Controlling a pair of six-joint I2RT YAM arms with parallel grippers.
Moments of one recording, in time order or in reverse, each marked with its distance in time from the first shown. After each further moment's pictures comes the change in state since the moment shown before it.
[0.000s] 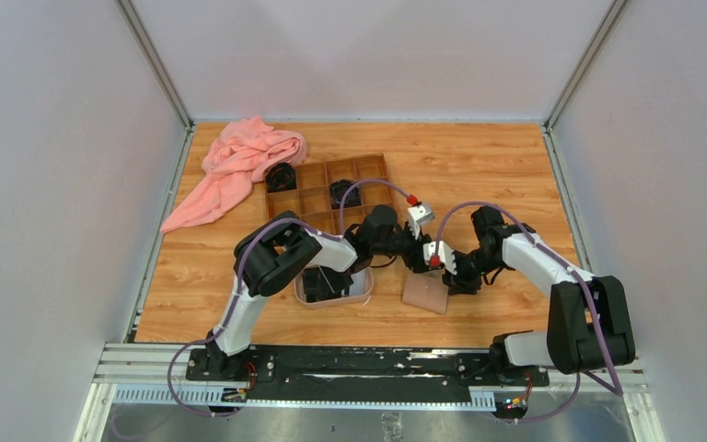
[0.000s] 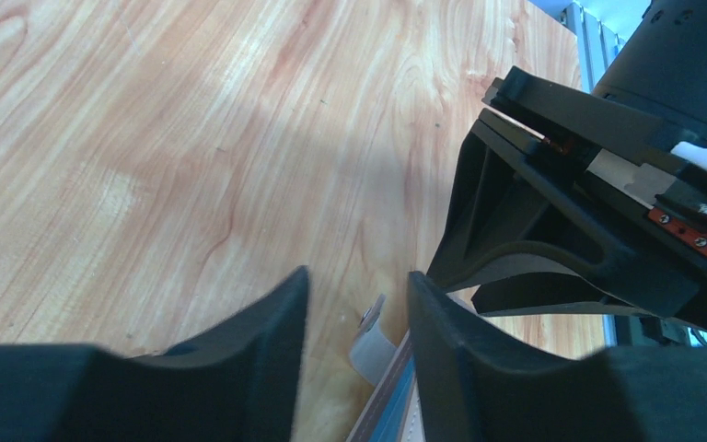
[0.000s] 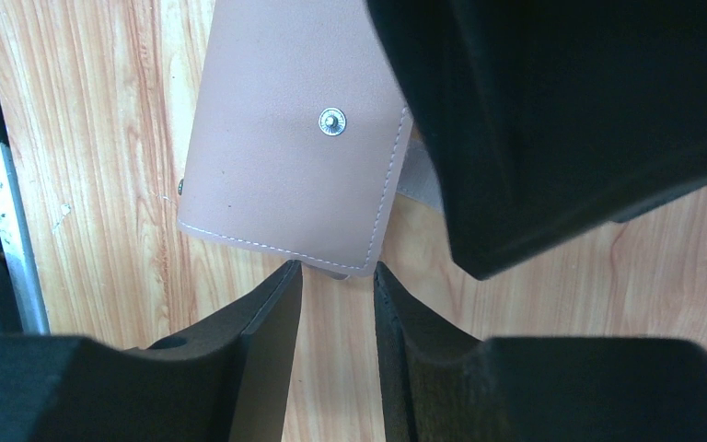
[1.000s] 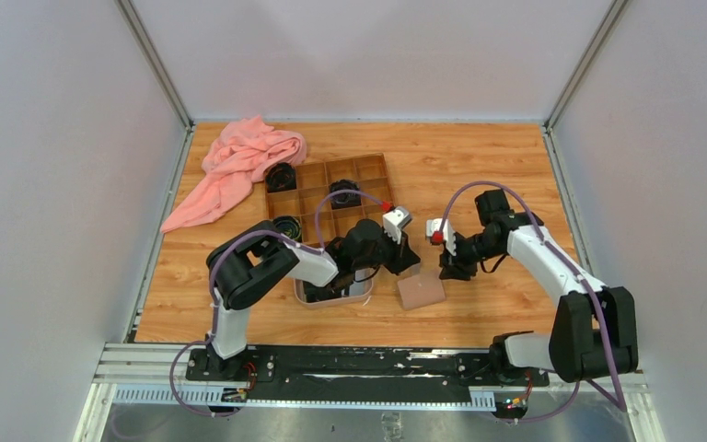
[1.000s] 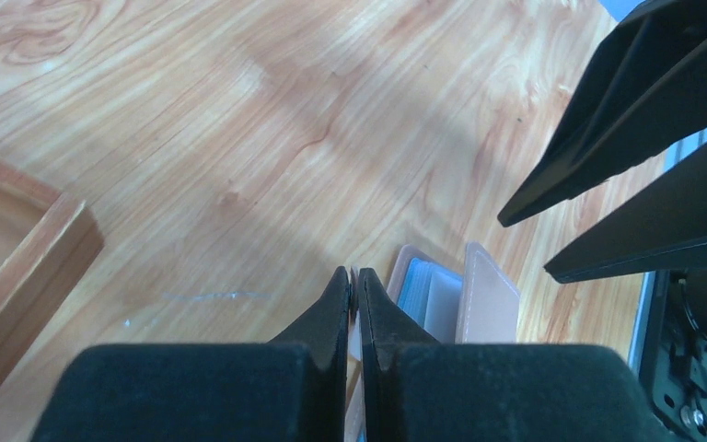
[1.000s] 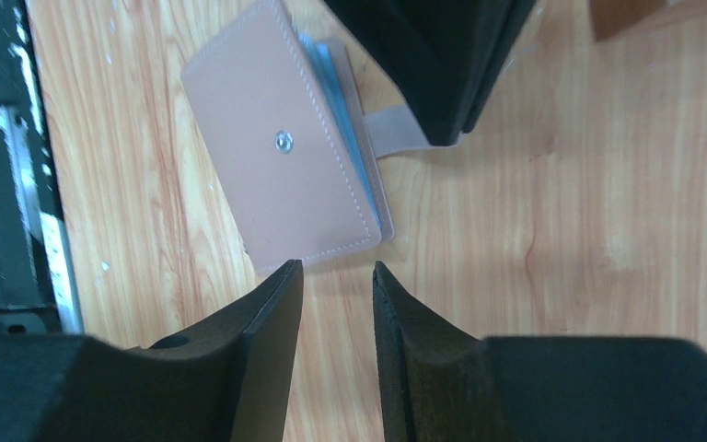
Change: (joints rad) left arm -0.022 -0.185 -0.229 -0.009 -0.302 -0.082; right arm 0.000 -0.040 0.114 -0.045 -0.116 0.140
